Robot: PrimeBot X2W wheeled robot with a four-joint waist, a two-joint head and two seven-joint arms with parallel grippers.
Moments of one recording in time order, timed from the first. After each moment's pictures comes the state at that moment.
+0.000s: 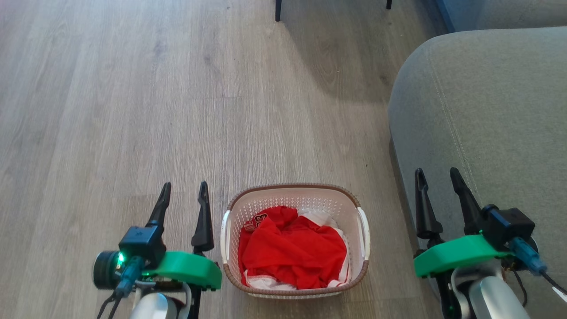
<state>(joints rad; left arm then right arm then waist) -0.01 0.05 -0.28 0.09 -0.23 0.10 -0.26 -0.03 -0.06 0.13 0.07 0.30 0.12 -0.25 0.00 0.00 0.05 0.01</state>
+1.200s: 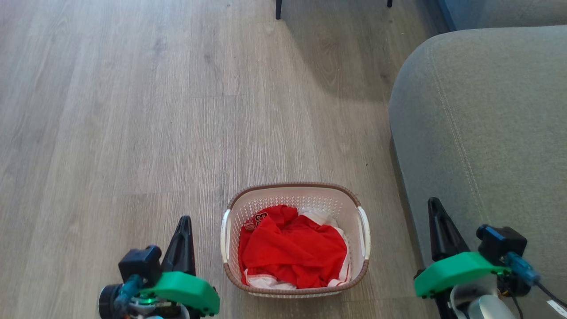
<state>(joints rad) 0.06 0.06 -0.28 0.18 -0.32 0.11 -0.25 0.01 -0.06 0.13 0.16 0.36 0.12 -0.24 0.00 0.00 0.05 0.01</state>
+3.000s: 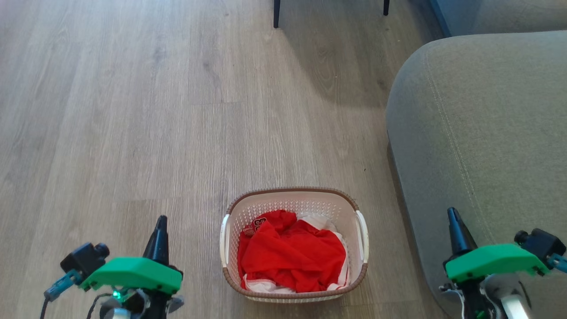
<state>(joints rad) 0.02 0.06 -0.16 0.22 -0.93 0.00 -0.11 0.00 -0.07 0.05 0.21 0.94 0.12 -0.11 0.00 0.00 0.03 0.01</state>
